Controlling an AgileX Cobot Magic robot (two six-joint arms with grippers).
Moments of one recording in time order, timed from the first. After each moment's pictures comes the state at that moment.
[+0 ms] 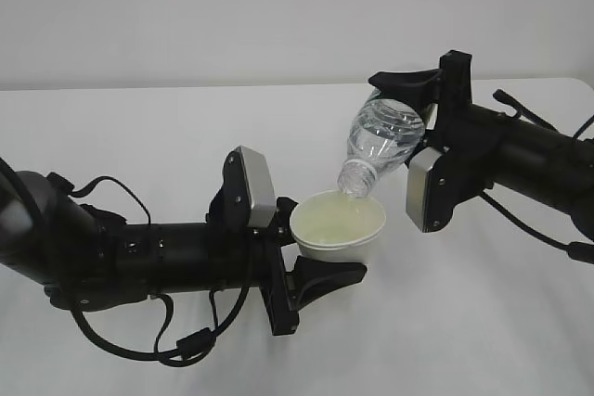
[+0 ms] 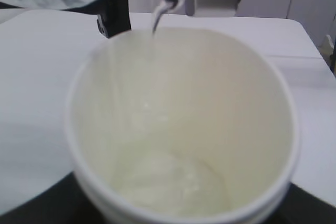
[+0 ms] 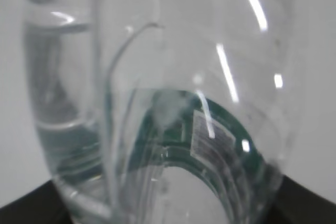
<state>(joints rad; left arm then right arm) -0.57 2.15 -0.83 0.85 -1.14 -0.24 0.16 1.90 -0.75 -0.69 -1.07 -1.36</state>
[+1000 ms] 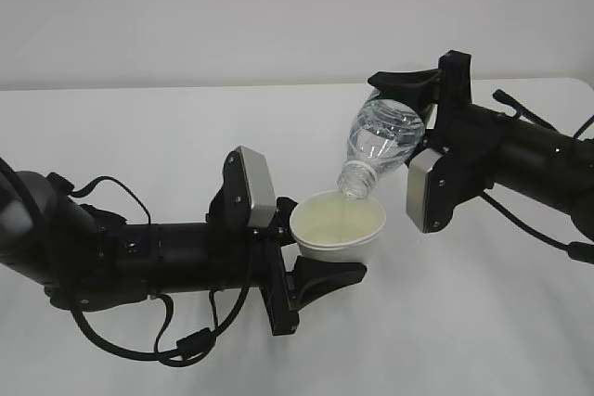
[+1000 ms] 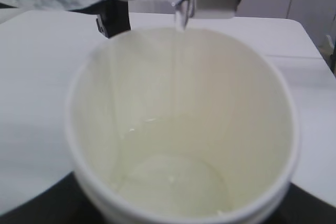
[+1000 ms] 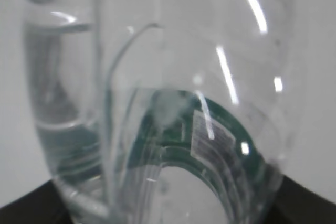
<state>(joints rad) -0.57 2.15 -0.83 0.85 -1.14 -0.24 0.16 1.90 -0.75 -0.69 -1.07 -1.37</state>
